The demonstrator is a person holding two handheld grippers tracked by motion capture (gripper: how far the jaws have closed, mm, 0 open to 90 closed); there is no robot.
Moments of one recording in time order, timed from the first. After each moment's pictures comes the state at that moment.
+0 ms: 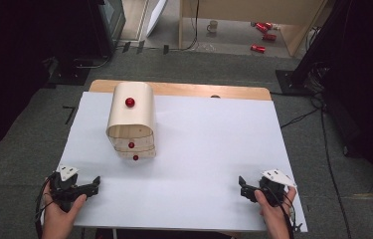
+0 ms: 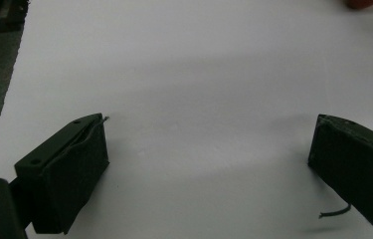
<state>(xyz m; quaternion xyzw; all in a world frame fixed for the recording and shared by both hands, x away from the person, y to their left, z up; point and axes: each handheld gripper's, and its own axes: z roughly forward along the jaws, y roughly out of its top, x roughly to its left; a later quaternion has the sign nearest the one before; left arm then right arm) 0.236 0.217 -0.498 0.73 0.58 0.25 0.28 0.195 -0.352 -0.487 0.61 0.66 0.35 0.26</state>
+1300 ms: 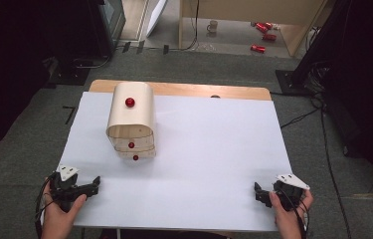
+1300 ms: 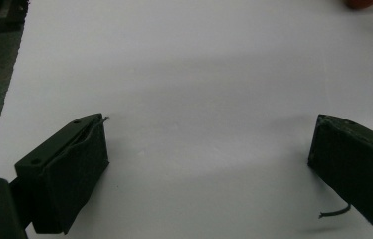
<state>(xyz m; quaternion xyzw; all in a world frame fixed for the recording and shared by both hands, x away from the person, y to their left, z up) 0.236 0.217 -0.498 0.73 0.58 0.25 0.28 0.190 -0.394 -0.505 0.64 0.67 0.29 0.26</state>
